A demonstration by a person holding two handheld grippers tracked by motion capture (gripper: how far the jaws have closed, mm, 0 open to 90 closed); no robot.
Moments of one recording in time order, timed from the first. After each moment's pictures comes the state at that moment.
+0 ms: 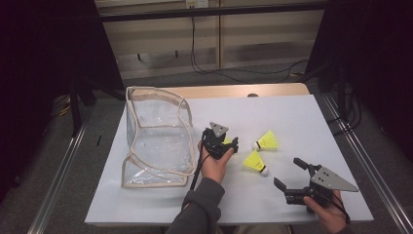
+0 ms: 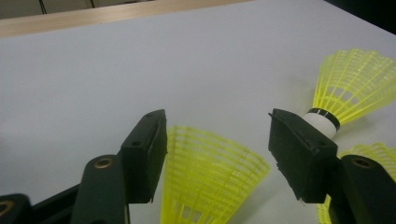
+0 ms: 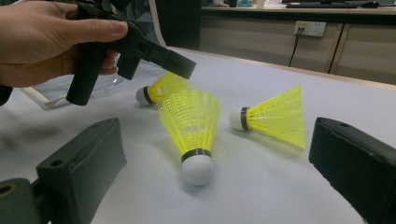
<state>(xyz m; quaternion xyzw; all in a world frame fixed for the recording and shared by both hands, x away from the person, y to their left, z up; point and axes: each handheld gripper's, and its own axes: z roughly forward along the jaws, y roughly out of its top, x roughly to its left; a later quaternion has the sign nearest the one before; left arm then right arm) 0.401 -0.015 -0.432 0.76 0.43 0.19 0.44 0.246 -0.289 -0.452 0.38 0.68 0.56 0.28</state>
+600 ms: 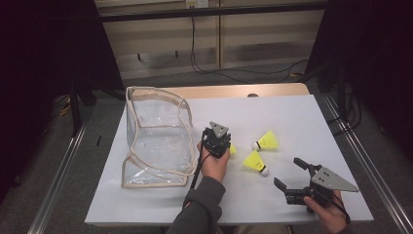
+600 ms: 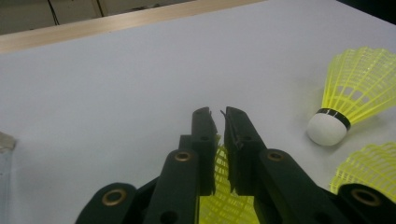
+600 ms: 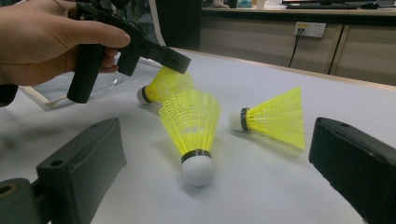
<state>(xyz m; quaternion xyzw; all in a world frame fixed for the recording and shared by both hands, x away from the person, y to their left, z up) 0.400 -0.015 -0.429 0.77 0.41 0.22 0.43 0.246 -0.289 -0.452 0.38 0.68 0.56 0.29</state>
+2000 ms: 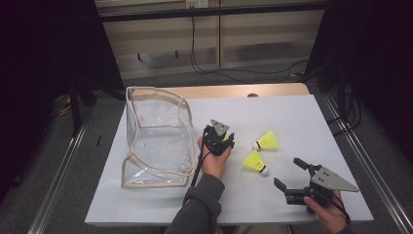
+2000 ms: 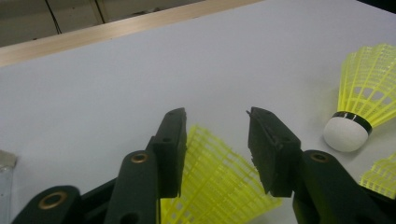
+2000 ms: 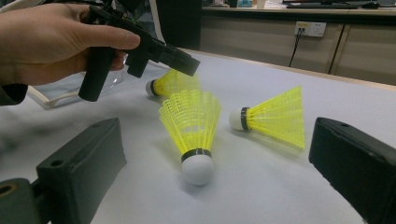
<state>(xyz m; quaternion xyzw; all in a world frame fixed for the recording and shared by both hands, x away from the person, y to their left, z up) 0.411 -0.017 -0.434 0.77 0.41 0.22 0.43 0.246 -0.290 -0.452 0.37 0.68 0.56 0.29</state>
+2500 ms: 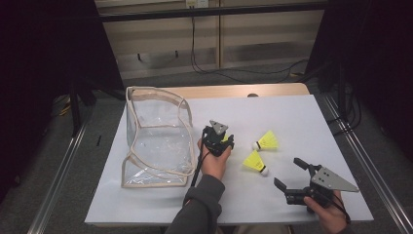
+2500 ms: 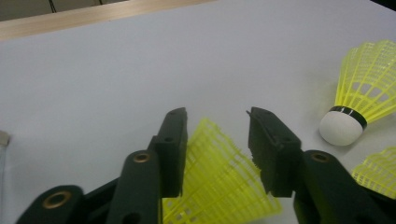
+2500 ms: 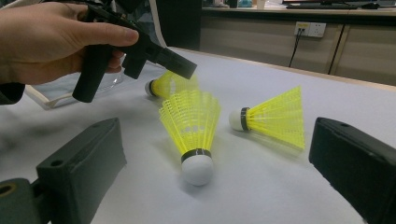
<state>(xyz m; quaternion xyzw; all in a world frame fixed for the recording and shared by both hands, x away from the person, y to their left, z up) 0.409 -0.016 -0.432 0.77 0.43 0.20 0.42 0.246 -0.290 -0.452 0.37 0.68 0.56 0.29</state>
